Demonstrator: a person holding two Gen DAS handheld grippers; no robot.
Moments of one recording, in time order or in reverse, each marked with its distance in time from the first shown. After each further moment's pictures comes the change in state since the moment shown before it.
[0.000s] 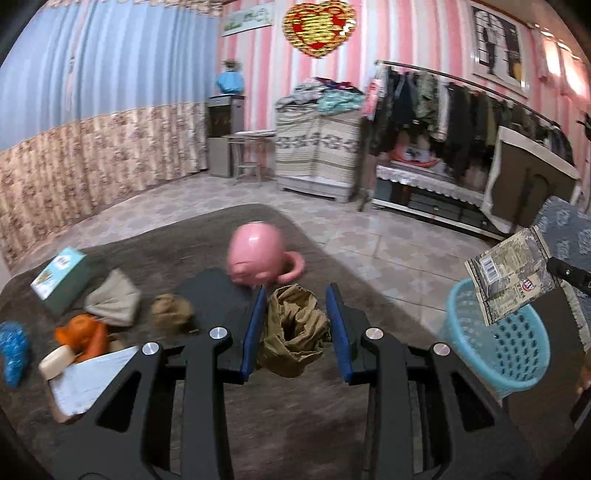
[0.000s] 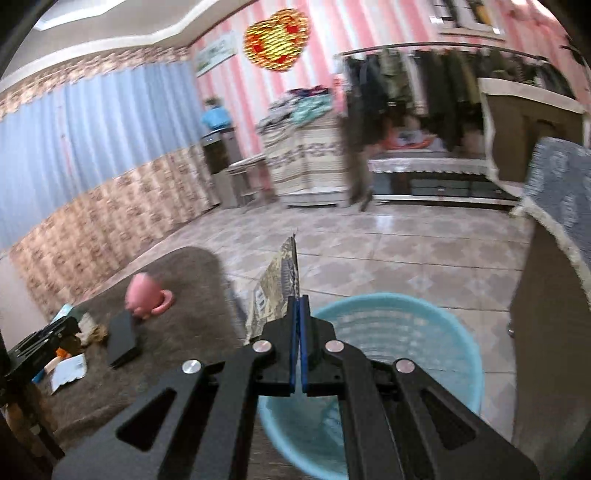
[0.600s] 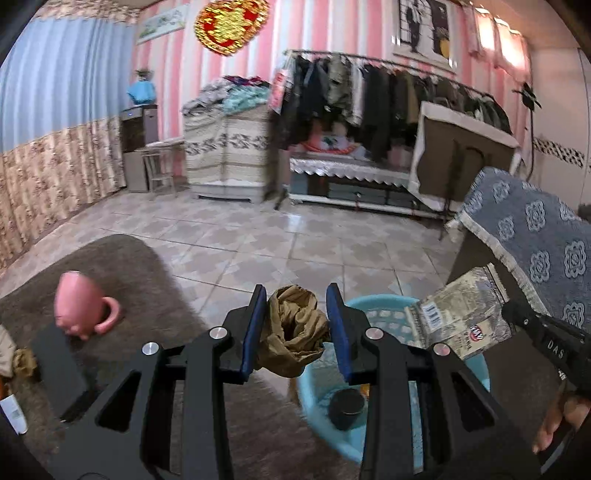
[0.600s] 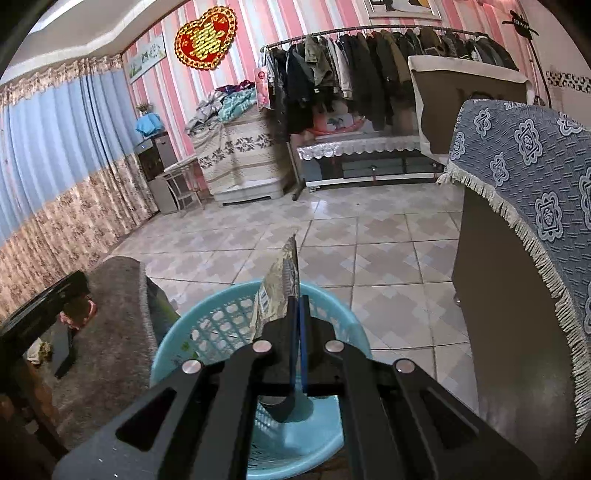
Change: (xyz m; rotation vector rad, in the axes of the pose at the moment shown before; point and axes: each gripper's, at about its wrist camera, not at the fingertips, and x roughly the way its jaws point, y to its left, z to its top) left arm 0.066 -0.191 0.022 0.145 0.018 -0.257; right arm 0.002 -0.094 -0.013 0.109 0.035 -0.215
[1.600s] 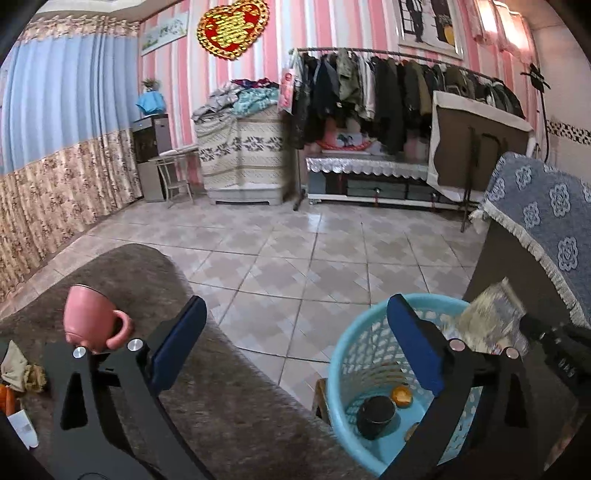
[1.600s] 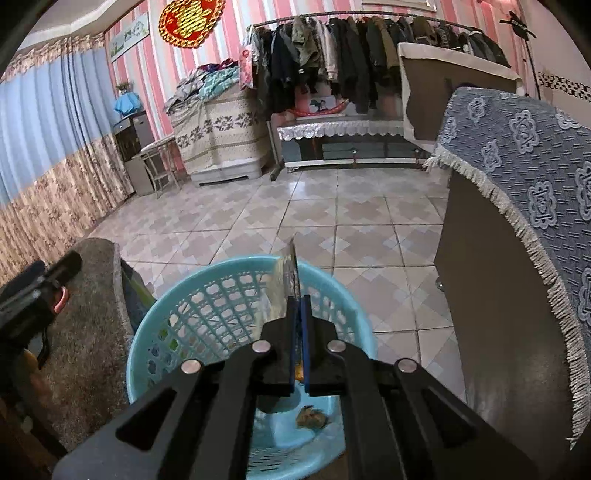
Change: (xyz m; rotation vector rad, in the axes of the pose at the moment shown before) left arm 0.019 0.015 0.005 0.036 -0.019 0.107; right arm 0.027 0.017 -0.011 -0.011 0.079 -0.104
